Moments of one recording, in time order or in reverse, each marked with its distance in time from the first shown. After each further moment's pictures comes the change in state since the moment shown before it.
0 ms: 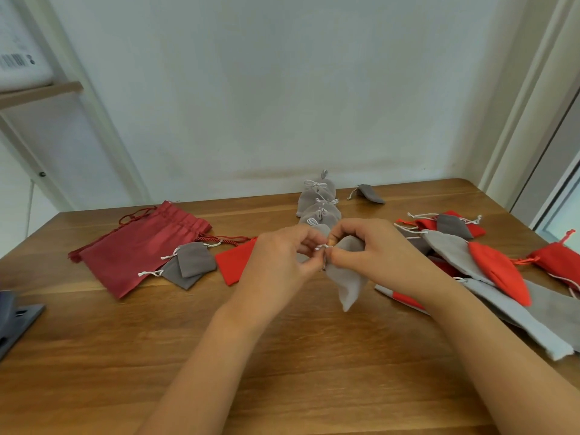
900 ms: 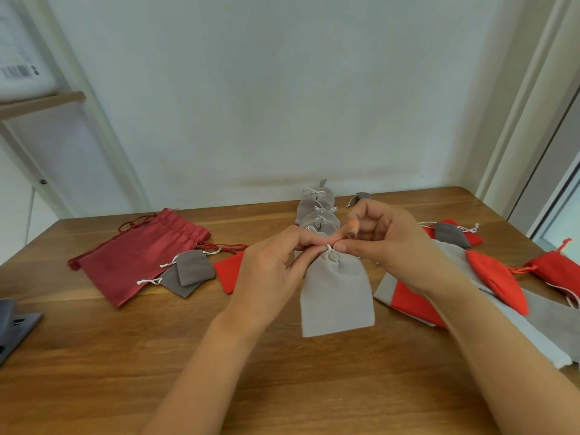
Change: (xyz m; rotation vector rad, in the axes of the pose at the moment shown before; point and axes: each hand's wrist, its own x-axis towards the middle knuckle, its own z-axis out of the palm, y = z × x) left_hand -0.001 -0.009 -0.001 -0.028 0.204 0.299; right_hand 0.001 0.000 -0.017 0.631 0.012 -0.110
